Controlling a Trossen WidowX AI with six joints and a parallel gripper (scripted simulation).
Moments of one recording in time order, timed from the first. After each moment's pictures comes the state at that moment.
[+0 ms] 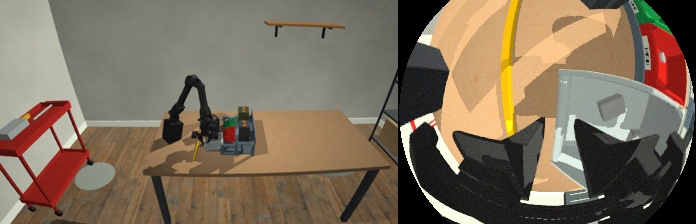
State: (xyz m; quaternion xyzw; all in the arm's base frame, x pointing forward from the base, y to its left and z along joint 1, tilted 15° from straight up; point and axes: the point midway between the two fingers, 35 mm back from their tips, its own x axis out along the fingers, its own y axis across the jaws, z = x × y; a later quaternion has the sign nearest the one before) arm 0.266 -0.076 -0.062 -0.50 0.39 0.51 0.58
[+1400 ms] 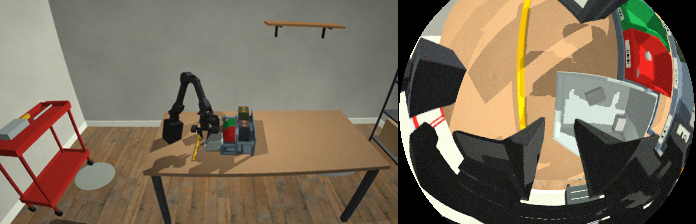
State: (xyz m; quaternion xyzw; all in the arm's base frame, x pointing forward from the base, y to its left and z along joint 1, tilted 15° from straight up) arm 0.256 -0.085 -0.013 -0.50 0.40 0.51 0.58
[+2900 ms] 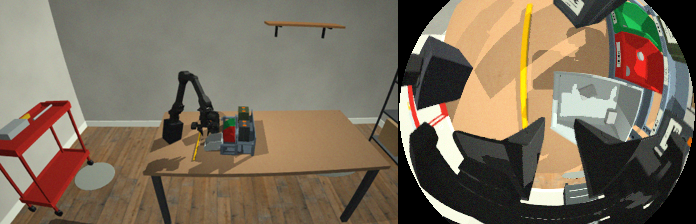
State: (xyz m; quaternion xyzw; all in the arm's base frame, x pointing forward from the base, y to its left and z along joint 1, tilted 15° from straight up) arm 0.254 -0.092 0.014 -0.50 0.39 0.51 0.58
